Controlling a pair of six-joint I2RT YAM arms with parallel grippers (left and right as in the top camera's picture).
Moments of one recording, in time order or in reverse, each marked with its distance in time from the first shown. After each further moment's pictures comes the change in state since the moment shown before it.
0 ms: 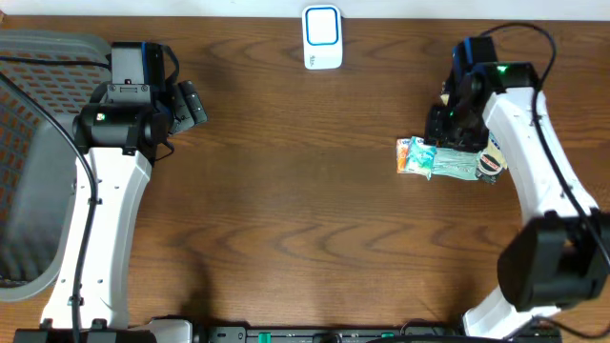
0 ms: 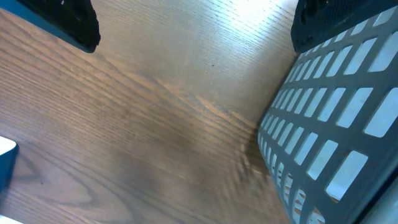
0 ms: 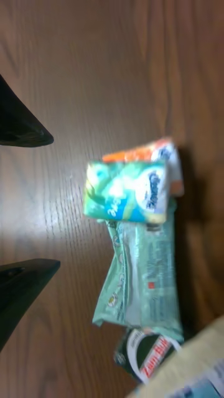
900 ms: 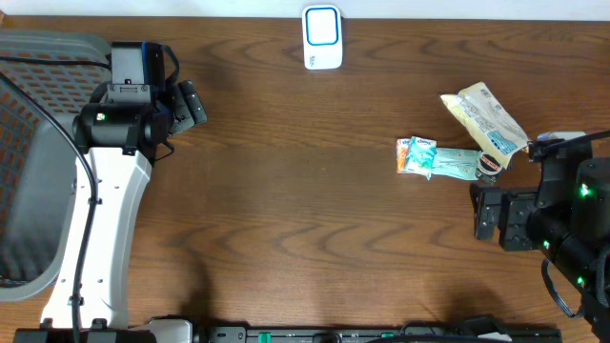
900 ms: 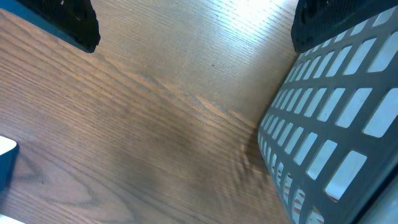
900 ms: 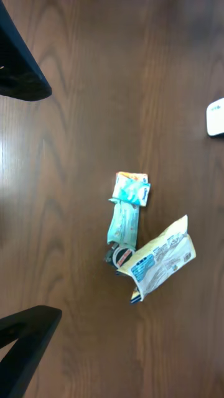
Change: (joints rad) left arm 0.000 0.000 0.000 0.000 0.000 0.000; right arm 0.105 -0.819 0.035 -0.230 0.129 -0.164
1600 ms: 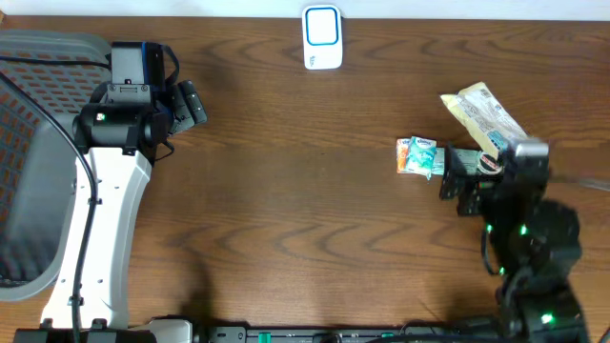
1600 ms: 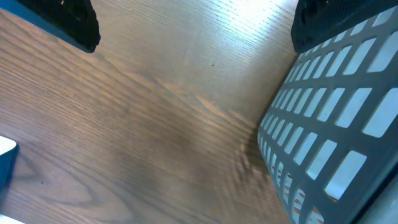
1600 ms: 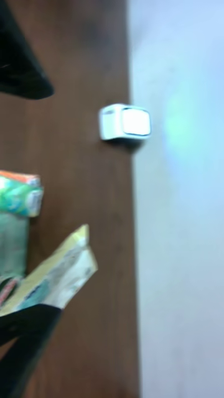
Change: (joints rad) left arm 0.000 0.000 0.000 0.000 0.000 0.000; right arm -0.064 -0.417 -1.020 1.198 -0.034 -0.019
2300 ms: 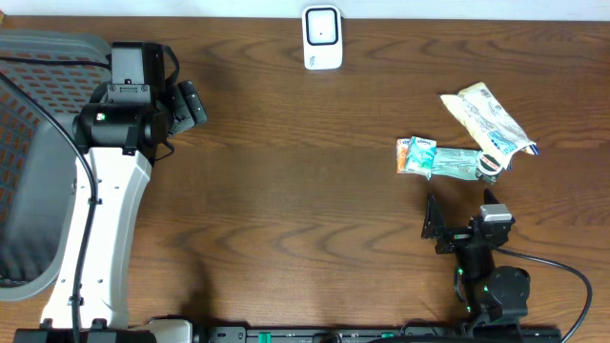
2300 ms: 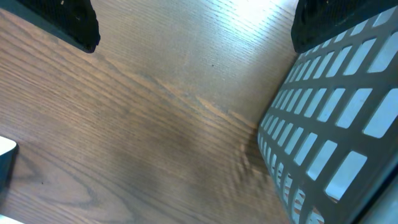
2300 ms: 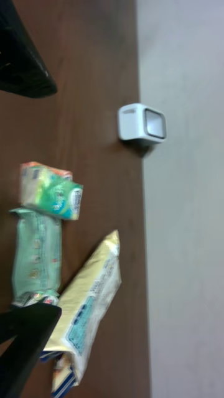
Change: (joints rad) left arm 0.000 0.000 0.000 0.000 0.000 0.000; right arm -0.035 -0.506 -0.622 0.247 -0.065 0.000
